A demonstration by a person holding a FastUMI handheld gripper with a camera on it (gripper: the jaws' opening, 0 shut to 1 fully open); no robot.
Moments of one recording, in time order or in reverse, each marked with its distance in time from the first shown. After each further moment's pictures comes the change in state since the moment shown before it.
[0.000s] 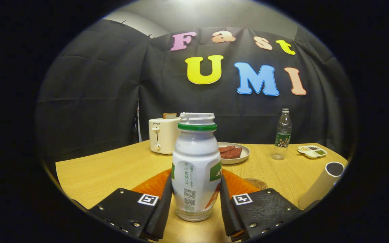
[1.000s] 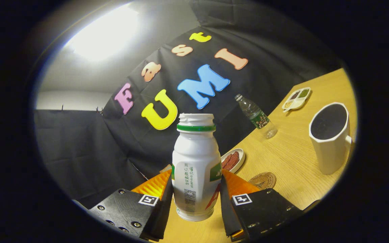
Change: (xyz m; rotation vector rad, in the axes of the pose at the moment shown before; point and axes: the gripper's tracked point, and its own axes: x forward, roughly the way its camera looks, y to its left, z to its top) arm -0.028 -0.074 0.062 0.810 -0.273 -0.052
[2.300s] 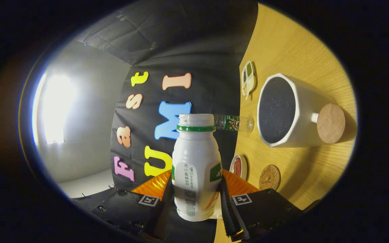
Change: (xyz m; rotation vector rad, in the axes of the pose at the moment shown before) arm -0.011 -0.041 0.059 0.626 -0.218 -0.029
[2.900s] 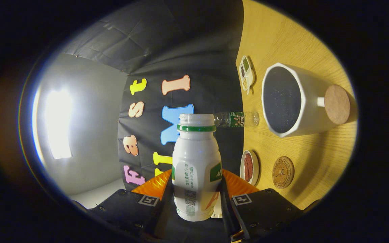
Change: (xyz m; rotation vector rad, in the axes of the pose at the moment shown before) arm 0.007 0.017 -0.002 0.111 -0.020 0.048
